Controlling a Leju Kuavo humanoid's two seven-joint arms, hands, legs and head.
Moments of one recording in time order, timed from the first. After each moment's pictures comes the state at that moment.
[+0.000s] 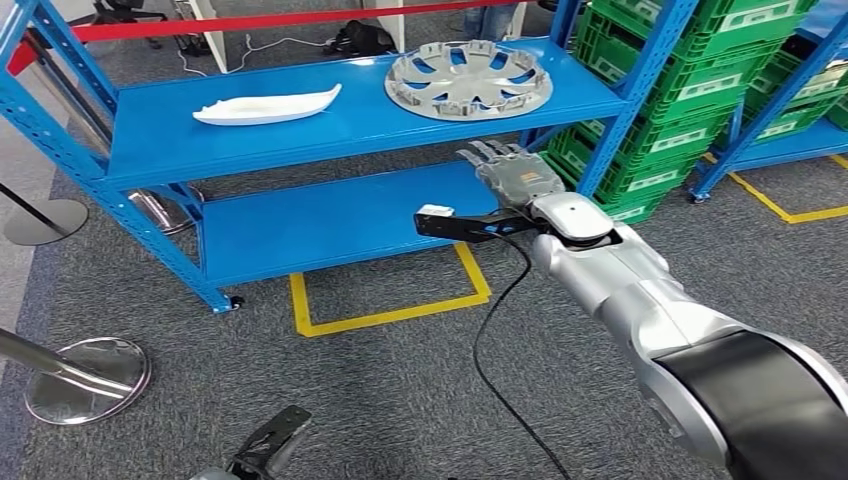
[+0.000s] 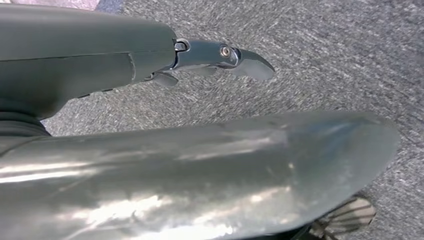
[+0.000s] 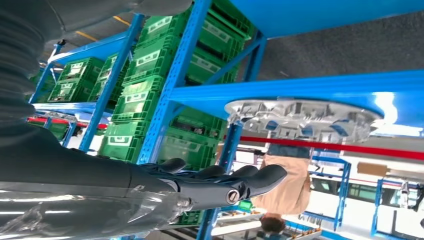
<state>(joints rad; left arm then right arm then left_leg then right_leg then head) -0.26 -0.19 0.75 -0.23 -1.36 0.01 -0.02 -1.03 0.10 0.39 -0.36 1.29 -0.17 -0.20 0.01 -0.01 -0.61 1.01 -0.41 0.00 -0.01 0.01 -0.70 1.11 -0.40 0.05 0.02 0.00</state>
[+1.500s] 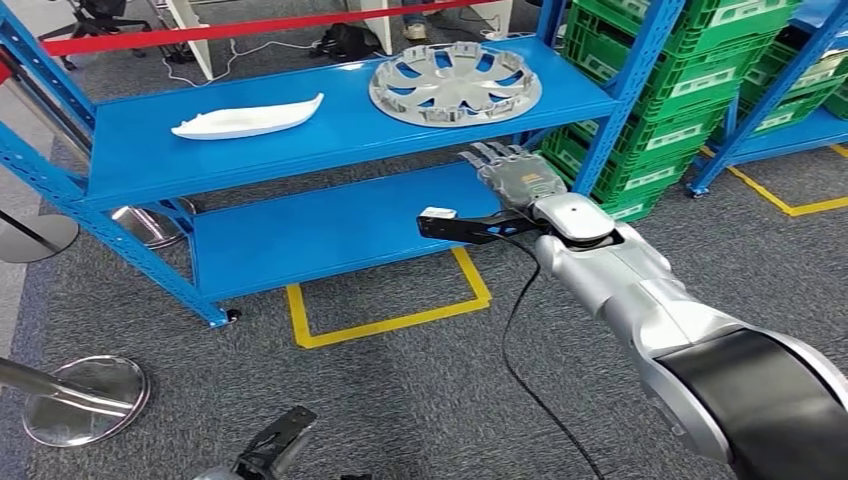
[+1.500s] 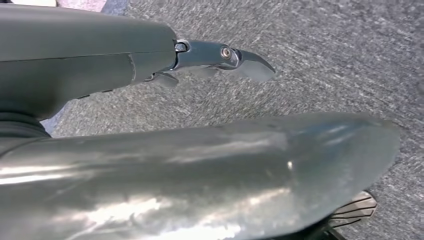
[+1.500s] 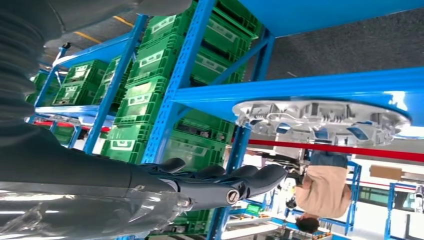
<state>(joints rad) -0.26 -0.19 0.73 -0.23 -1.37 0.00 -0.02 -1.03 0.09 0.42 -0.36 1.28 -0.17 -0.20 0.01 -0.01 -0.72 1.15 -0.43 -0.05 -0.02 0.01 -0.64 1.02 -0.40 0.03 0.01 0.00</state>
